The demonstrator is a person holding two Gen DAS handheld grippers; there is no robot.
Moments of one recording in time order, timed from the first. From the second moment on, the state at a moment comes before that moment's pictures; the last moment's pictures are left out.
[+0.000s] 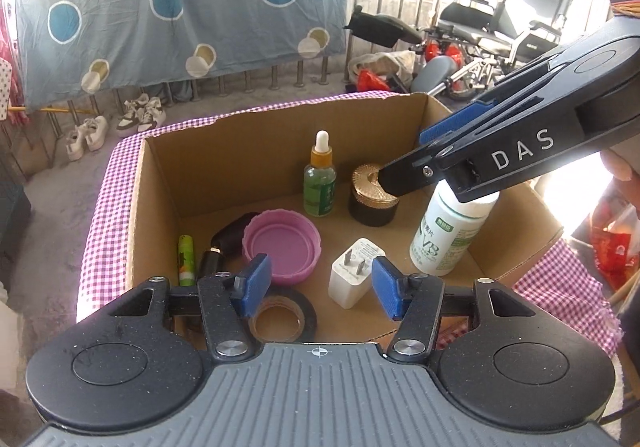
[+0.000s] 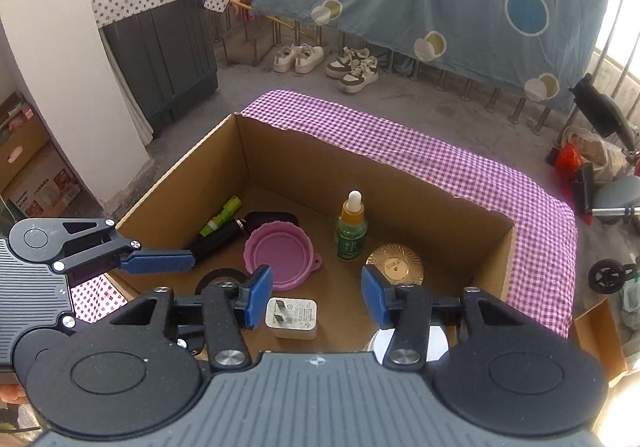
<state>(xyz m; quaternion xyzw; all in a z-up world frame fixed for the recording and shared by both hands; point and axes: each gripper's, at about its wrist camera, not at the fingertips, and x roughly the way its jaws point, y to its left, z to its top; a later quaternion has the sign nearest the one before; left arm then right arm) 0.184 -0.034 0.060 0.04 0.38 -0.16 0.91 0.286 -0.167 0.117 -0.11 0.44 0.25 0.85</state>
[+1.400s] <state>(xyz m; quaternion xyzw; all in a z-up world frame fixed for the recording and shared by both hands) 0.165 0.060 0.077 -0.01 0.33 -0.10 0.94 0.368 -0.066 0.014 -0.19 0.58 0.24 0.75</state>
